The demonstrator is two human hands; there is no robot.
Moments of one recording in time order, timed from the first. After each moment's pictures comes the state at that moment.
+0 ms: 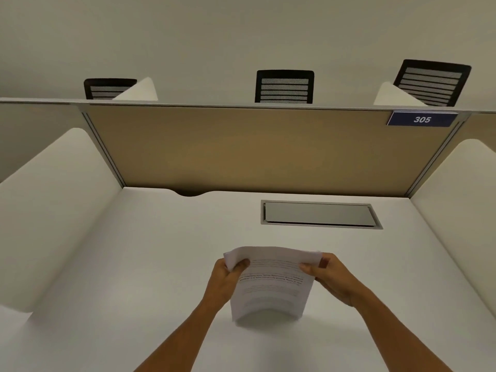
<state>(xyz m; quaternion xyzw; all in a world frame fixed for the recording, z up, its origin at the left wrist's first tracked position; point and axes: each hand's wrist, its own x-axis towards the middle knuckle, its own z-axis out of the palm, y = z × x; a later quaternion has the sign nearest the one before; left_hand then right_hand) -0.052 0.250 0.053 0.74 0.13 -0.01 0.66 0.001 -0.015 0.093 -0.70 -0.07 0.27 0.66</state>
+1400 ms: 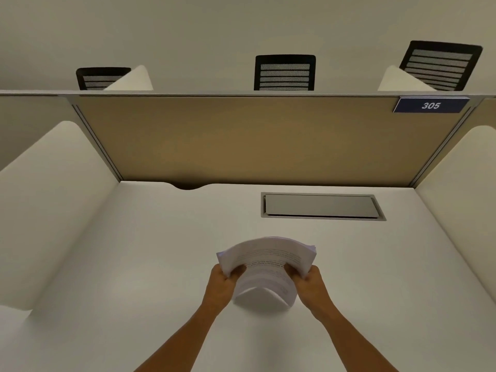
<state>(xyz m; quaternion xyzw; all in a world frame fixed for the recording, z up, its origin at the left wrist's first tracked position) -0.051 0.255 0.016 0.75 0.15 0.01 0.64 -0.017 0.033 0.022 -0.73 0.04 0.15 0.66</state>
